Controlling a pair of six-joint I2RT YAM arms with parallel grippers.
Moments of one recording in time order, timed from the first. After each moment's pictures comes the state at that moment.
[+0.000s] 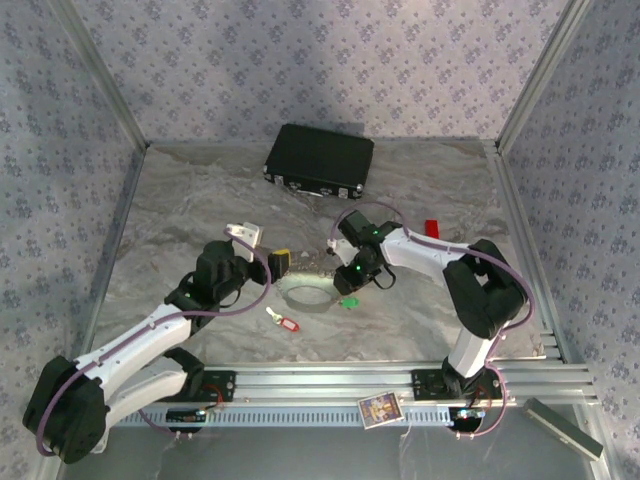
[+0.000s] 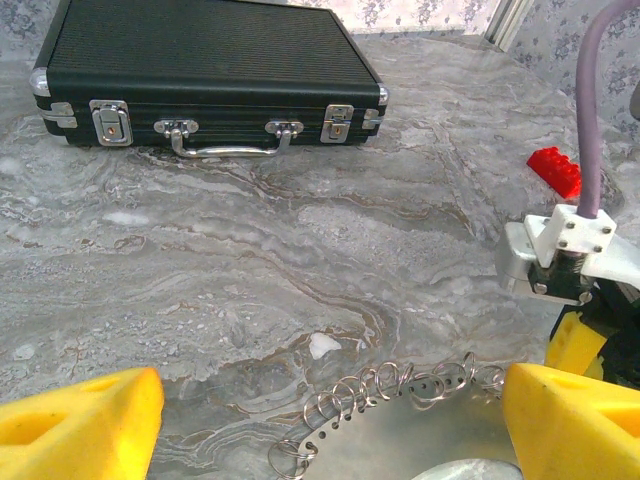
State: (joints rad) left arm -0.60 0.94 0.43 0.14 0.03 -0.23; right arm 0.67 1.73 1.07 -0.68 -0.30 0.01
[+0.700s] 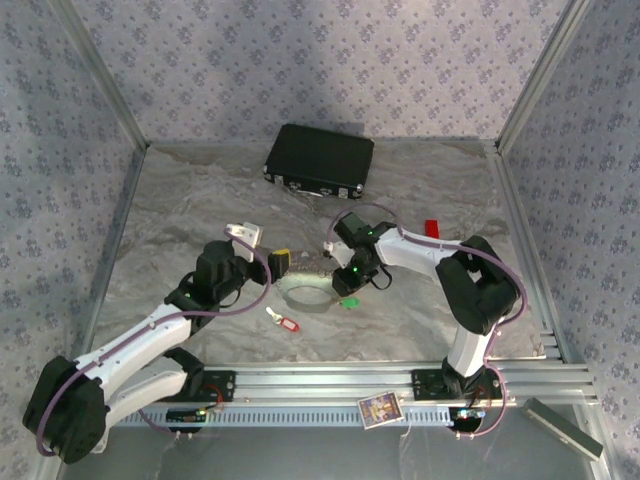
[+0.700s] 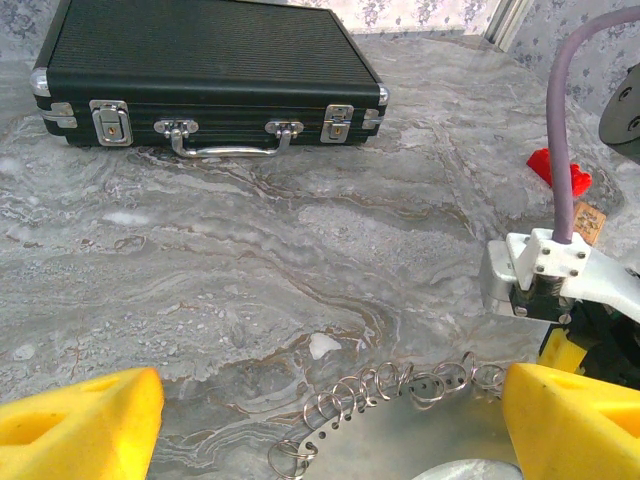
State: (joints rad) left arm -0.60 0.94 0.43 0.14 0.03 -0.23; right arm 0.68 1.77 1.09 -0.69 -0.30 -0.02
